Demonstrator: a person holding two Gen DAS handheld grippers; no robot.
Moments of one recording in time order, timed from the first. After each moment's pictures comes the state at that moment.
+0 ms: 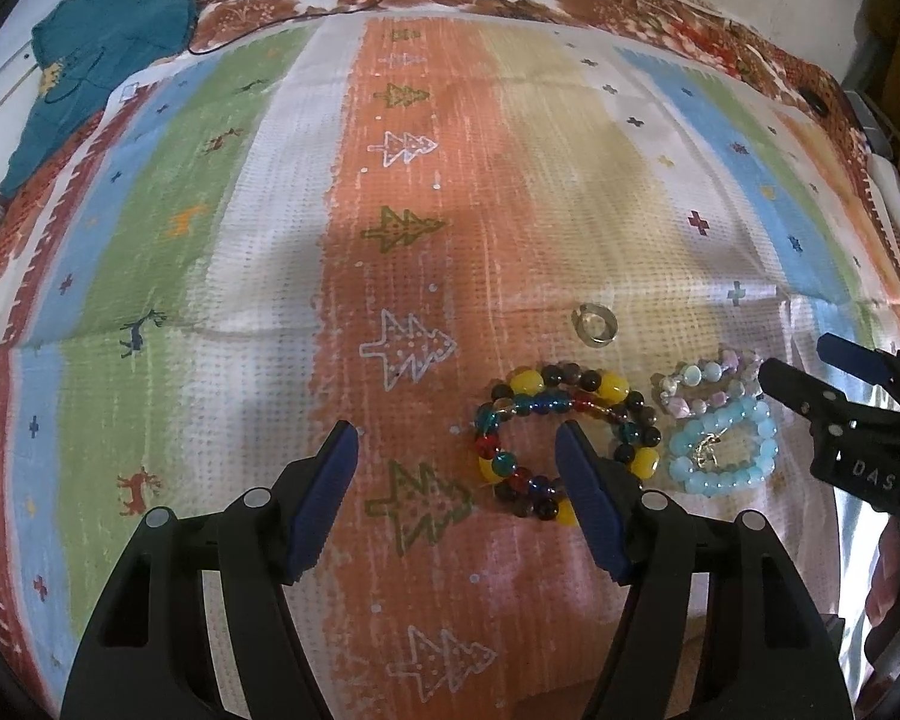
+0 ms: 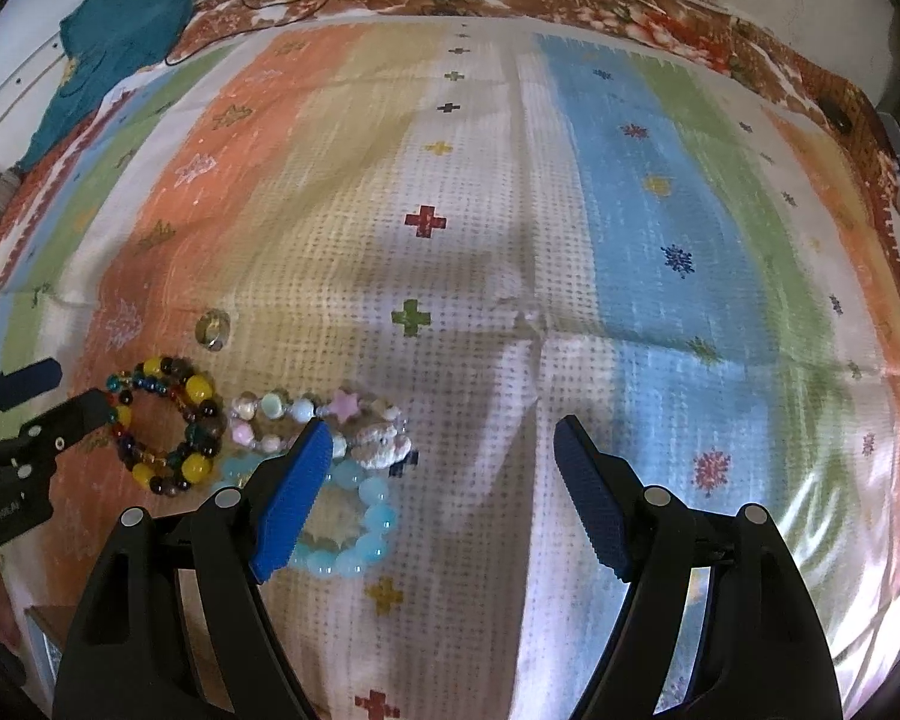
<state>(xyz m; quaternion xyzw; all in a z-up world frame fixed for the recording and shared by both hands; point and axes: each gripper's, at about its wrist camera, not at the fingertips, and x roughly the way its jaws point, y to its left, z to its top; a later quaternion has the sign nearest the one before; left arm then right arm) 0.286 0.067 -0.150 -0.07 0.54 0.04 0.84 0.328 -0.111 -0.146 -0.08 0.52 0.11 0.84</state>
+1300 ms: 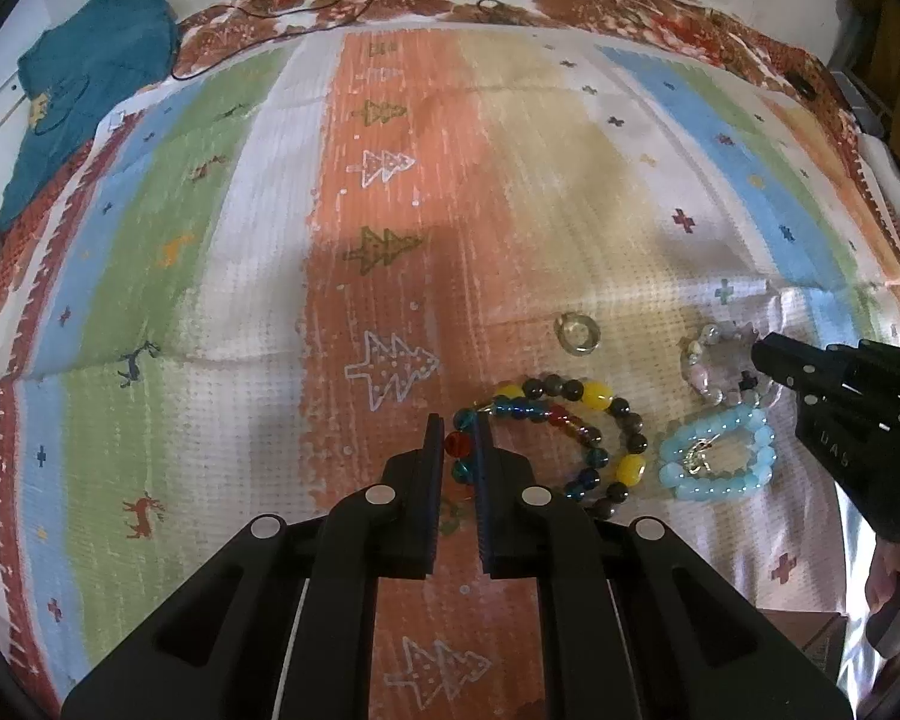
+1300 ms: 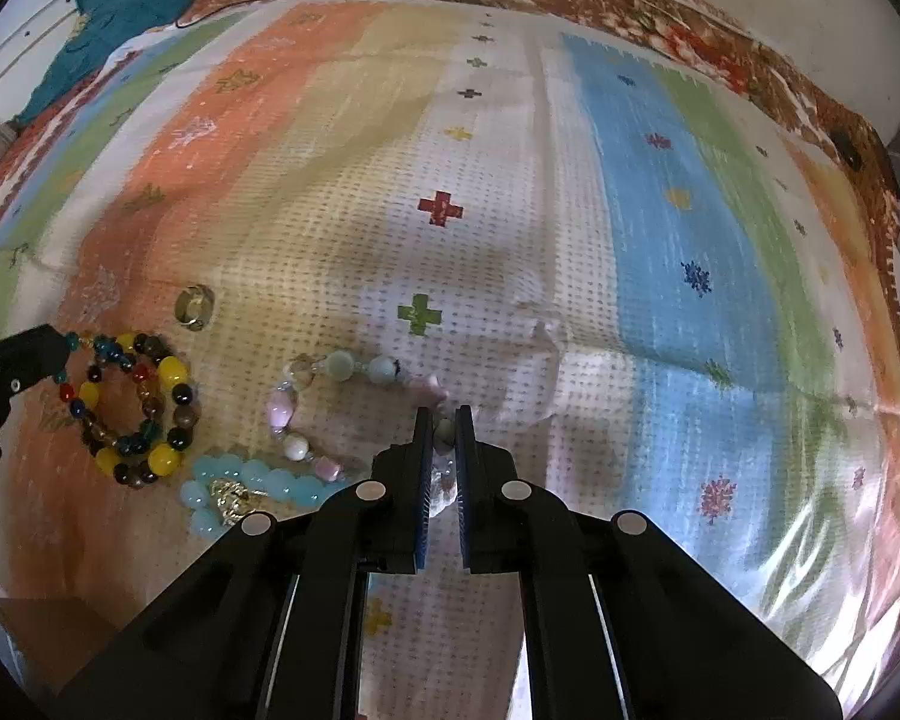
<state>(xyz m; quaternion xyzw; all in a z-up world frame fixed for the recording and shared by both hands) 0.290 0.056 -0.144 -0.04 0.53 0.03 0.84 0.326 -0.098 -0.154 -0.14 0.52 0.11 0.84</state>
